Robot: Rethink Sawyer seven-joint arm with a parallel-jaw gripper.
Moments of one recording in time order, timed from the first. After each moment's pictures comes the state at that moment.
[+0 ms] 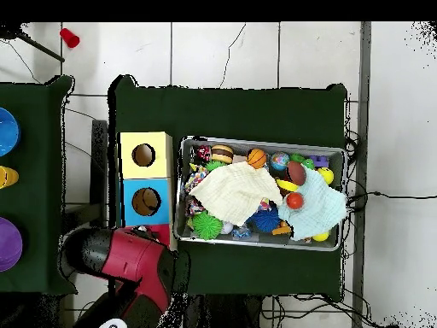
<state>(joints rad) 0.60 -0.46 -0.62 1.77 0.53 0.74 2.66</state>
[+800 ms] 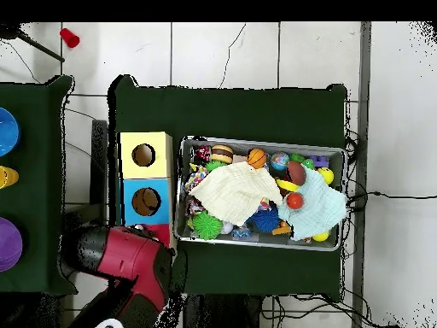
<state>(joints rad) 0.60 -0.46 -0.62 1.75 0.53 0.77 2.66</state>
